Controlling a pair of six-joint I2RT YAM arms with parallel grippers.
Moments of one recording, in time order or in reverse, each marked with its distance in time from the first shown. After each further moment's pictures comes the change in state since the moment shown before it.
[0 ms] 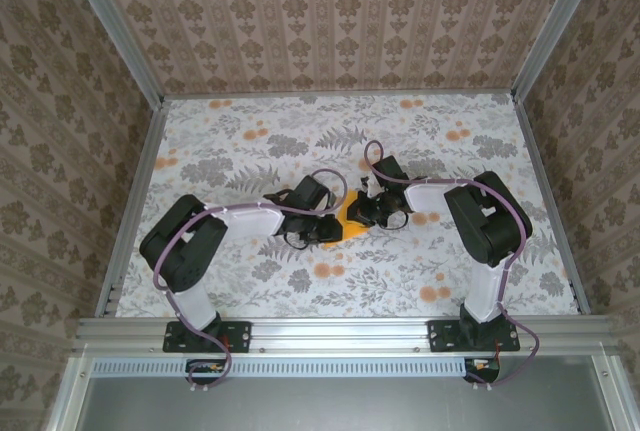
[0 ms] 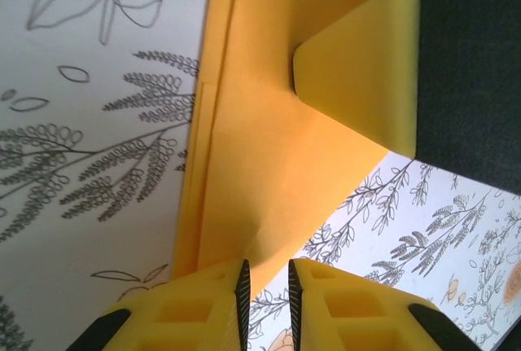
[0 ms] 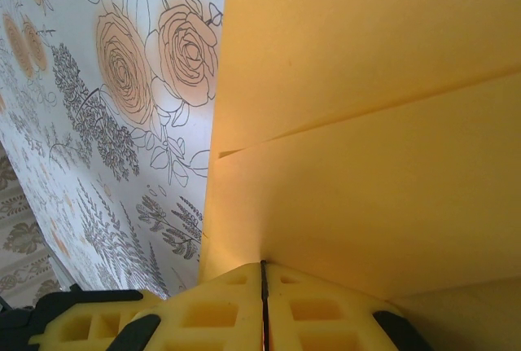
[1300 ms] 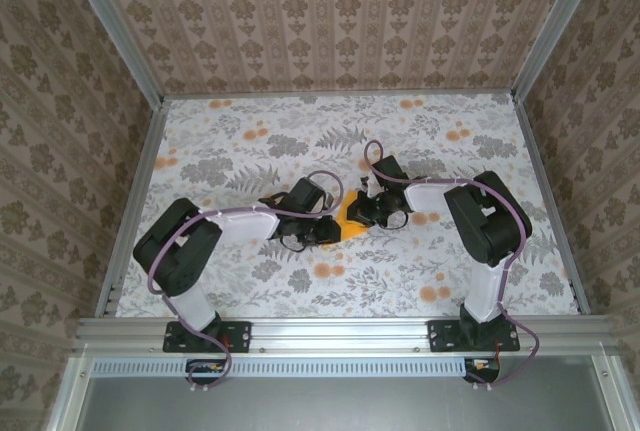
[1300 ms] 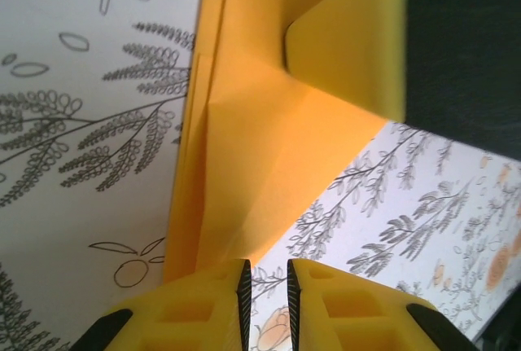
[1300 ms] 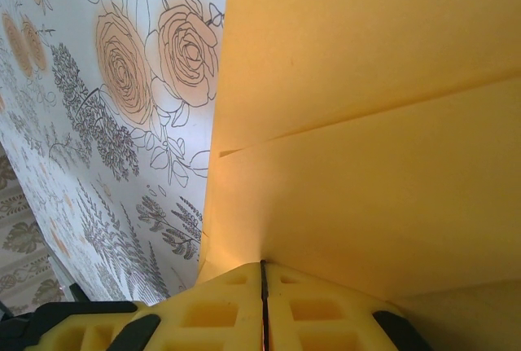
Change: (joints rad) left arm 0.016 -0.044 -0.055 0.058 0.028 -0.019; right arm -0.001 0.002 0.004 -0.007 0.000 -0.004
